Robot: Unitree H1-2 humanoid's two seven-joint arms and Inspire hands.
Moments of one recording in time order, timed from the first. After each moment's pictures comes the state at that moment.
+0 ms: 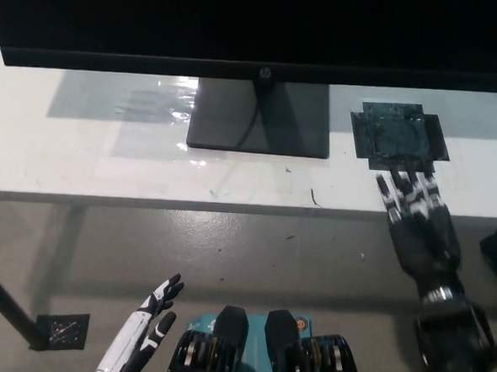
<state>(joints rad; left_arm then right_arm) -0.02 0.23 -0.26 0.32 0.13 -0.43 0.08 -0.36 0.08 -0.35 0.37 0.81 0.13 0.29</state>
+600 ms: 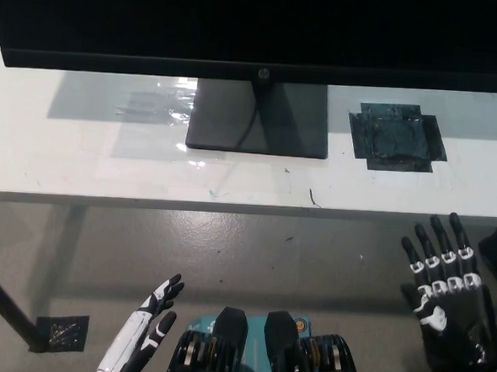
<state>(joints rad) -0.02 0.23 -0.26 0.32 0.13 -0.43 0.08 0.05 0.13 -0.15 -0.19 0.62 0.01 0.32</state>
